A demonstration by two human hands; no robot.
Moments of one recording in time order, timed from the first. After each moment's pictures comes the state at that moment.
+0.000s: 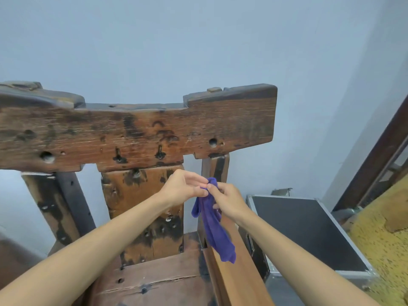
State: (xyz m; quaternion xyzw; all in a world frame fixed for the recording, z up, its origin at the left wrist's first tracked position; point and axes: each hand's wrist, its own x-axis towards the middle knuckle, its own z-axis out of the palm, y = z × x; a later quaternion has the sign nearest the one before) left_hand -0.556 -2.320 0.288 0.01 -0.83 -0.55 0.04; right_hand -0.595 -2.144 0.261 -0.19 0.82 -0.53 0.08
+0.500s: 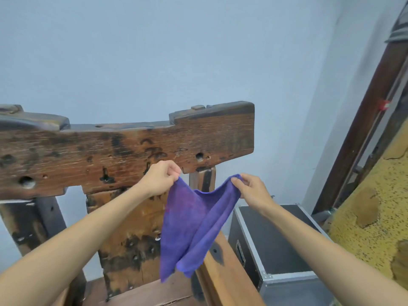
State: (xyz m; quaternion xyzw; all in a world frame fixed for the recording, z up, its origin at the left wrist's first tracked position) left_hand -0.576 -2.367 0.341 -0.01 -0.93 -0.35 0.12; right_hand -0.613 -2.079 0.312 -0.13 0.84 -0.53 -0.05
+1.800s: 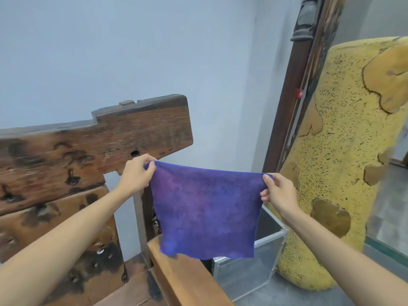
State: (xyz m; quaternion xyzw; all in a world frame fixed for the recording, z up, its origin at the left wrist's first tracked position) left_hand -0.629 -2.237 0.320 -0.08 -0.90 -0.37 0.23; right_hand -0.548 -1.848 0.294 0.10 0.79 -0.55 -0.25
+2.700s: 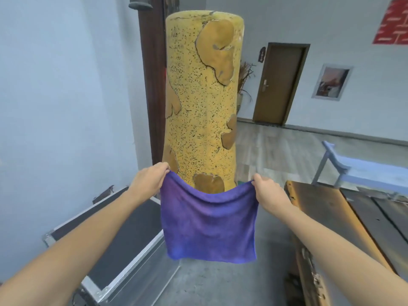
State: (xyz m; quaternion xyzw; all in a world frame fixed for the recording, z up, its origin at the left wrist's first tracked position) left_hand -0.681 -1.756 0.265 -0.47 -0.85 -0.18 0.13; right_hand -0.409 -1.502 0.262 0.32 0.94 -0.01 -0.13
